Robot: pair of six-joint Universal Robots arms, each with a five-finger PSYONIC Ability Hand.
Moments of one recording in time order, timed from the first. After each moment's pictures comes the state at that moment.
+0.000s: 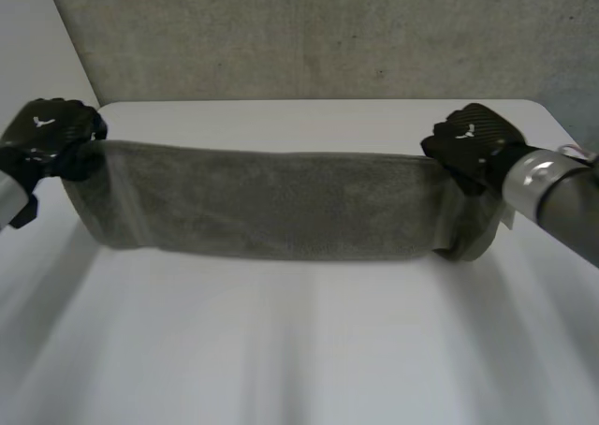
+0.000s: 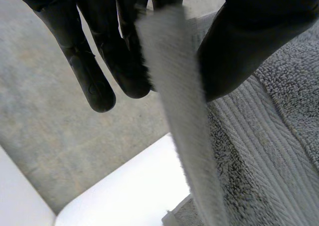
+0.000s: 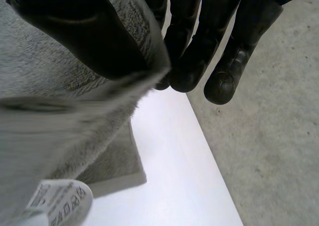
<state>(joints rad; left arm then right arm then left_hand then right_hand) 4.84 -1.86 -1.64 3.50 -0.95 3.36 1.82 -1.19 1.34 0.11 1.21 2.30 1.27 1.35 1.35 1.36 1.11 1.33 1.34 1.33 1.34 1.17</state>
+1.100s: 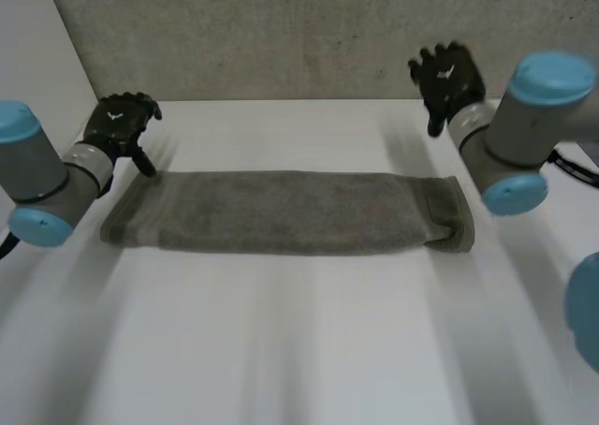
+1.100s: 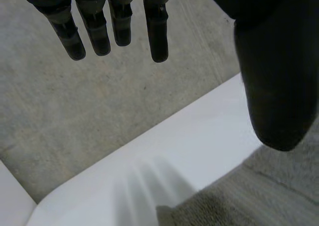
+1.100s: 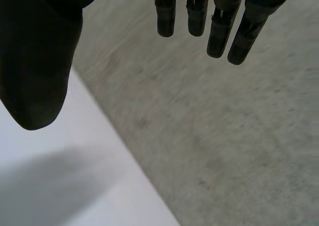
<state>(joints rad) 4.62 -2.45 -0.94 3.36 -1.25 3.36 1.90 -0.62 0.57 -0.05 1.45 2.59 0.25 0.25 0.25 0.26 0.06 0.24 0.25 0.25 0.26 0.06</state>
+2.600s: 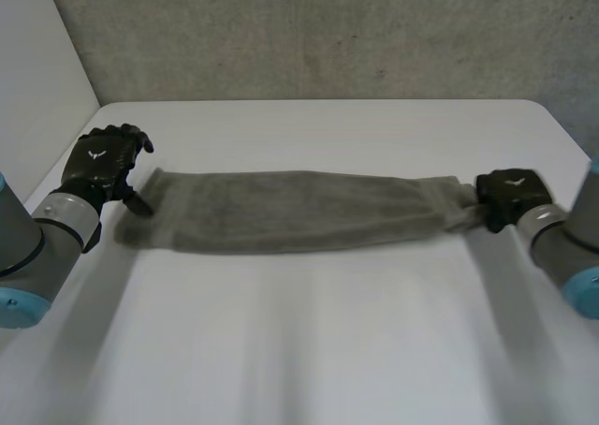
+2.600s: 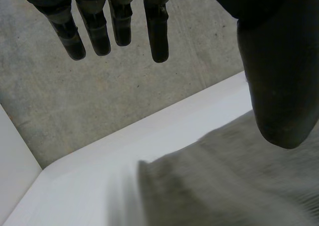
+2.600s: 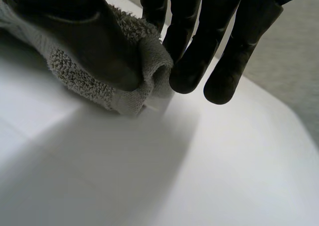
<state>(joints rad) 4.62 -2.01 -1.67 3.63 -1.31 3.27 1.67 -0.96 1.45 -0.17 1.43 2.76 0.25 0.25 0.25 0.26 0.06 1.31 1.30 1.32 1.34 1.15</state>
